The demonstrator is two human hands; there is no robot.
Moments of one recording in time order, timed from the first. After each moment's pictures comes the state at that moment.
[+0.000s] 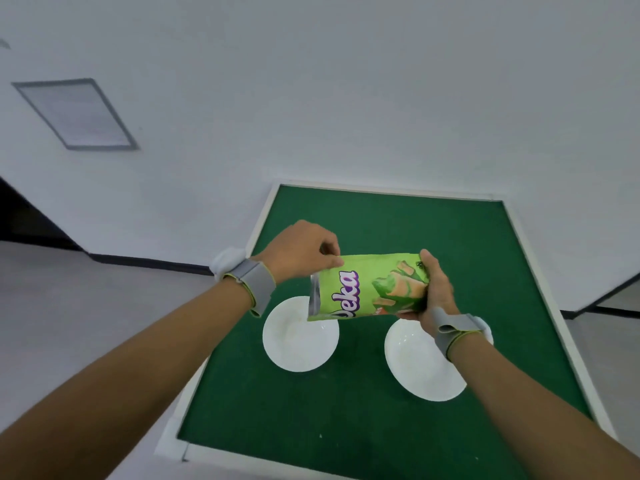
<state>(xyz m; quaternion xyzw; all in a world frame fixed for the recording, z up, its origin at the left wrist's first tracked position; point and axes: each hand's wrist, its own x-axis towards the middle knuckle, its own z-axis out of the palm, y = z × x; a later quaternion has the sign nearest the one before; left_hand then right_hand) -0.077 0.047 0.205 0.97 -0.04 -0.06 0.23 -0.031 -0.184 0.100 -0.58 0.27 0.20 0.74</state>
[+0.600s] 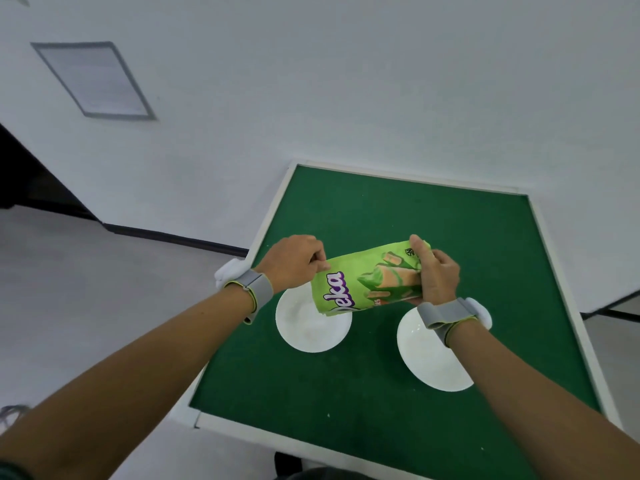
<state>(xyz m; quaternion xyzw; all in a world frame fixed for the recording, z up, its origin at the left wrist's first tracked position) -0.102 0.083 0.140 0.98 0.01 -0.04 0.19 -0.034 -0.153 0.102 -0.73 0.18 0.06 0.65</state>
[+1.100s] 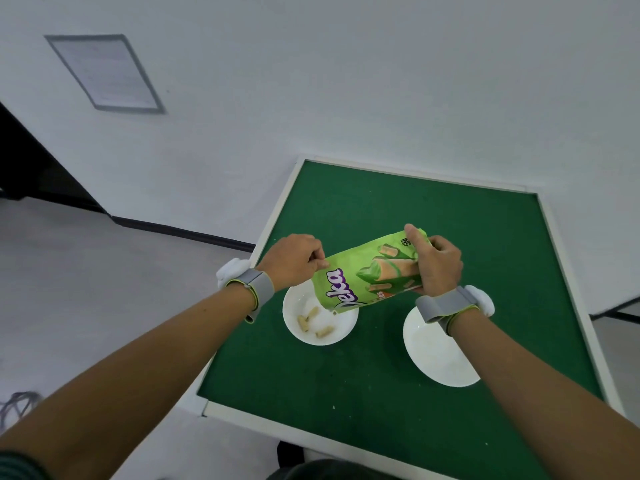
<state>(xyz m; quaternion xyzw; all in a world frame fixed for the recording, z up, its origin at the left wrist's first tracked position) -0.112 0.096 0.125 0.98 0.03 -0.04 0.21 -0.041 -0.133 0.122 -0.81 0.14 0.01 0.57</state>
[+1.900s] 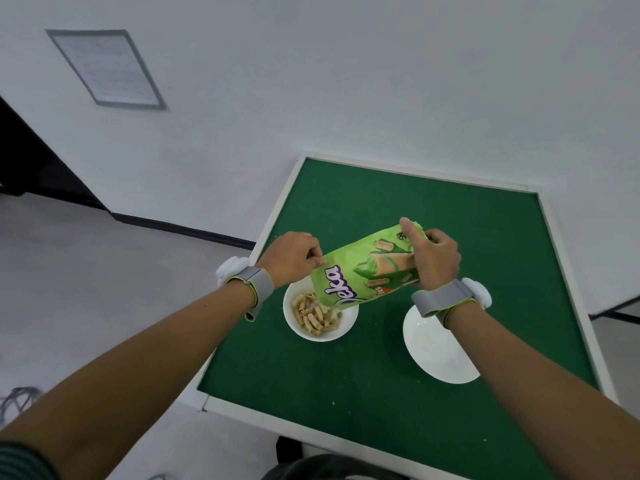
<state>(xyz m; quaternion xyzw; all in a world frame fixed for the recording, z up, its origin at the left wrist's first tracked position) -0.116 0.100 0.120 0.97 0.05 -0.01 0.23 -0.038 -0.127 0.125 -0.83 0.12 0.00 0.54</state>
